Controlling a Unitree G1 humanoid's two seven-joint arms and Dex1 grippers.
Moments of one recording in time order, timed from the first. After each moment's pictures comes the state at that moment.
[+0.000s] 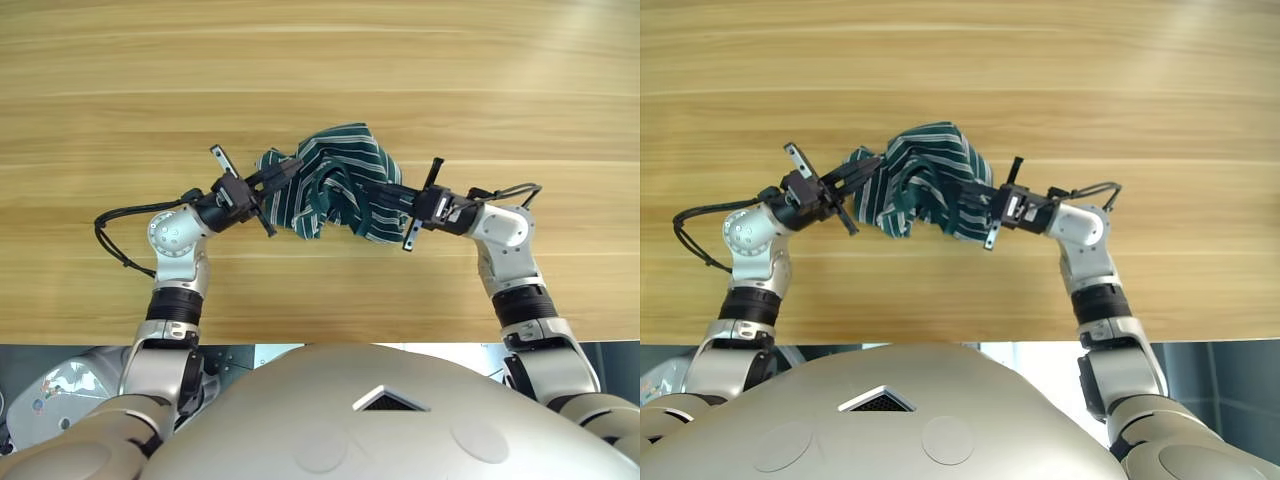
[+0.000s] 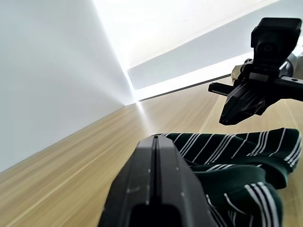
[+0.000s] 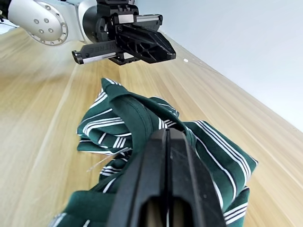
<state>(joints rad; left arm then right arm) -0.07 0.30 -0.07 0.43 -0.26 -0.74 -1.04 -0.09 -0.38 0.20 0.37 0.14 -0.66 1.02</state>
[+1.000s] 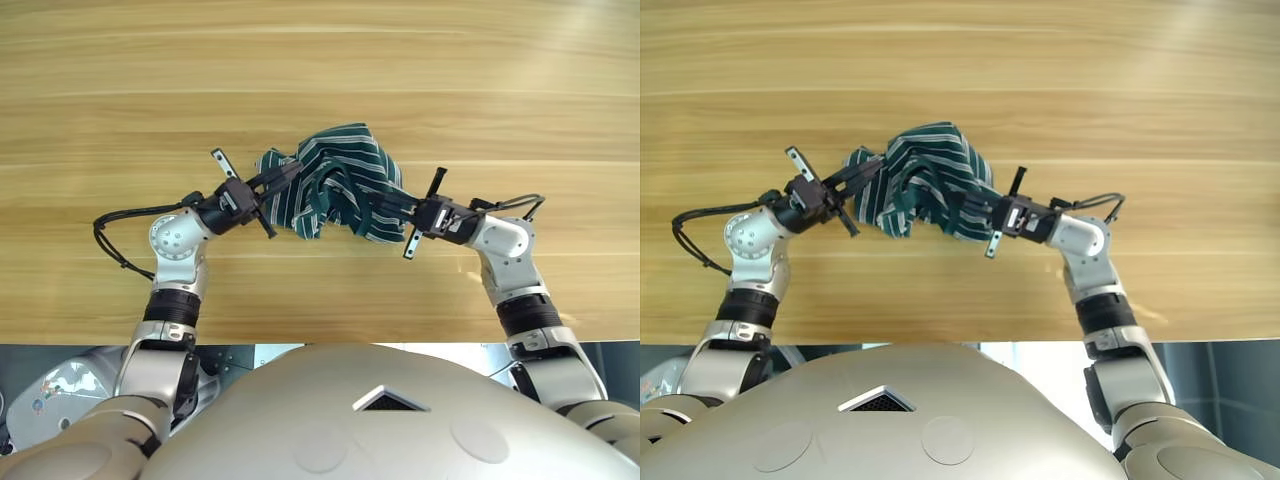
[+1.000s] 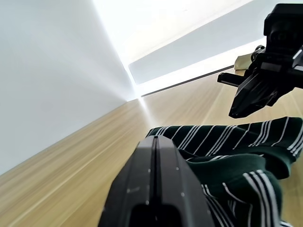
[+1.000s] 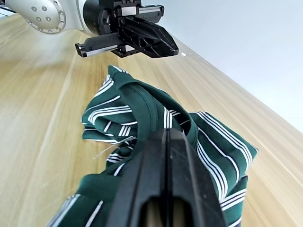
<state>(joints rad) -0.06 0.33 -0.10 0.45 -0.22 -0.79 -0.98 -0.04 -0.41 0.22 0.36 0.11 -0.70 0.94</state>
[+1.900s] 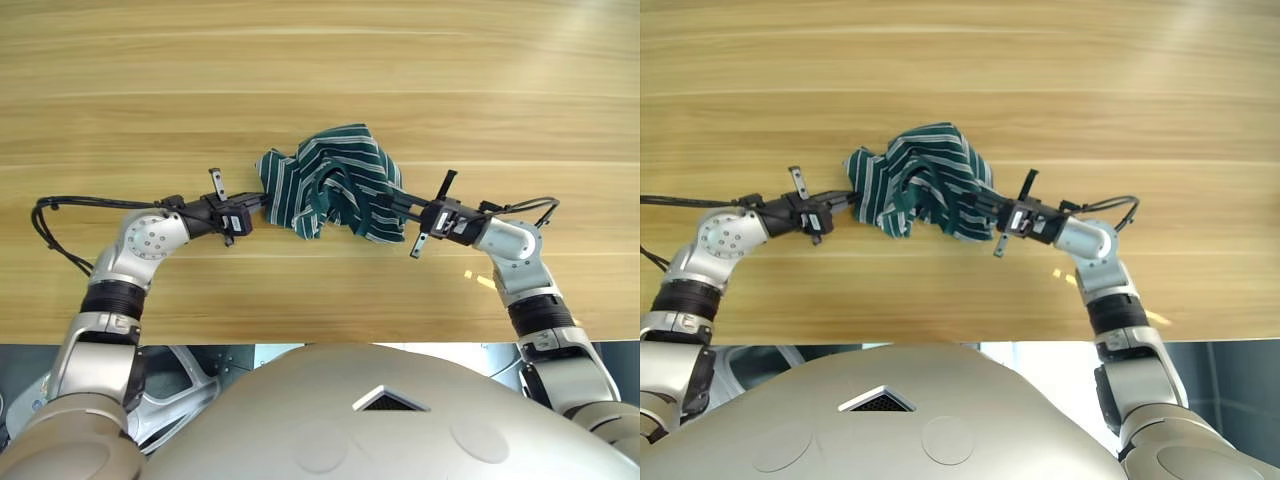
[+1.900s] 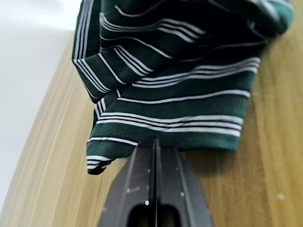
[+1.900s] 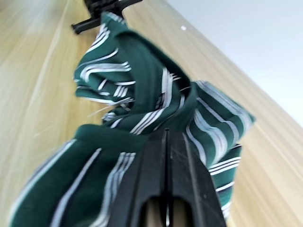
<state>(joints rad) -0.14 0.65 -0.20 0.55 0.46 -0.84 -0.65 -0.05 -0.46 0.24 0.41 -0.04 -0.73 0.84</state>
